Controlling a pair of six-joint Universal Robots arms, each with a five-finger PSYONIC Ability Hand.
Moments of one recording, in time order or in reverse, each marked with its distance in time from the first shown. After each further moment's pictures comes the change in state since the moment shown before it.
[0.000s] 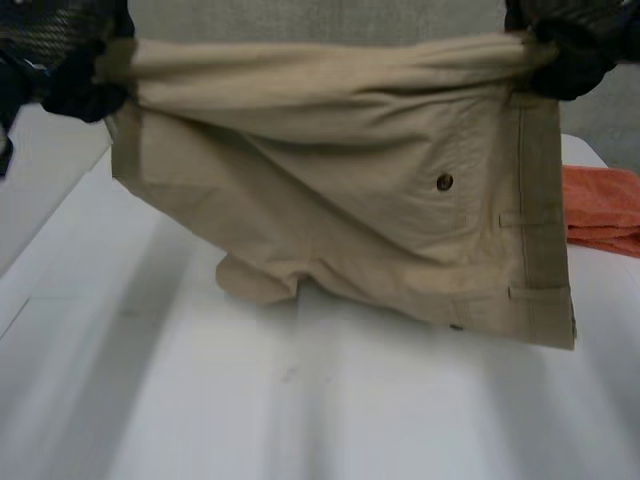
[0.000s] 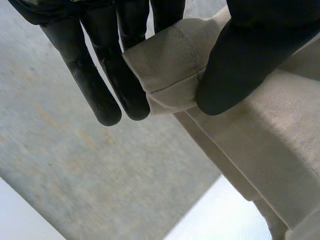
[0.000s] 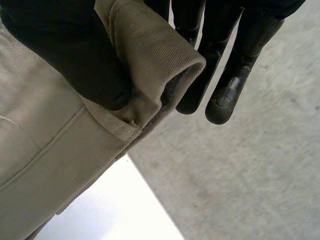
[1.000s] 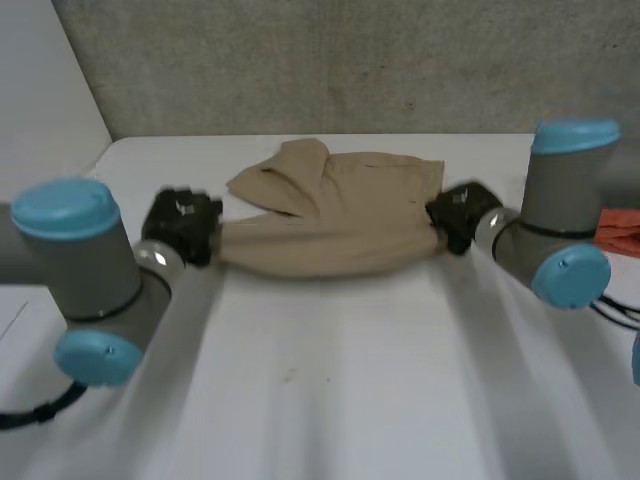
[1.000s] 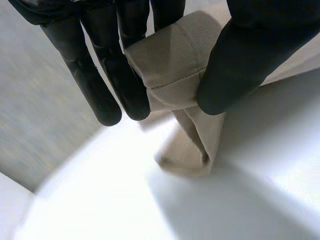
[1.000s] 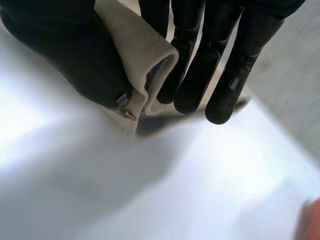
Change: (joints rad) left arm -0.076 -0.590 -0.212 0.461 -0.155 0.019; right arm 0.015 0.685 0.047 -0.338 0.050 -0.006; left_hand 0.000 0.003 0.005 0.001 0.000; right_hand 0.010 0.011 0.000 0.000 0.004
